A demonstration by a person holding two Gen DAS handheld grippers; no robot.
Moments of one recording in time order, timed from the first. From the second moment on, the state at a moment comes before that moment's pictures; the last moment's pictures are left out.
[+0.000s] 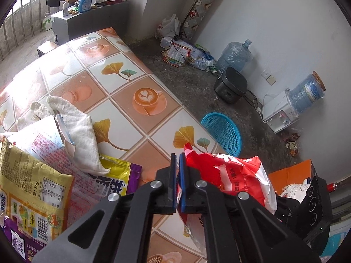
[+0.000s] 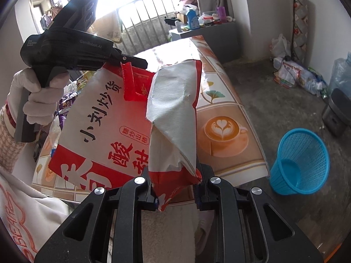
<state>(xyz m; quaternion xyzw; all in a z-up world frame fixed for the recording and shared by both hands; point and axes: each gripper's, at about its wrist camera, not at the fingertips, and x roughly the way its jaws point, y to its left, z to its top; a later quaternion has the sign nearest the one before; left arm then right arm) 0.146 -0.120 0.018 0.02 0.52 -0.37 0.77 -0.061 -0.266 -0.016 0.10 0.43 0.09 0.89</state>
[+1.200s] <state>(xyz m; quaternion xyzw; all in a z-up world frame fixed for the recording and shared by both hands) 0.109 -0.113 0.019 0.03 0.59 -0.43 0.68 -0.058 -0.258 -0.010 0.06 0.45 0.07 0.89</state>
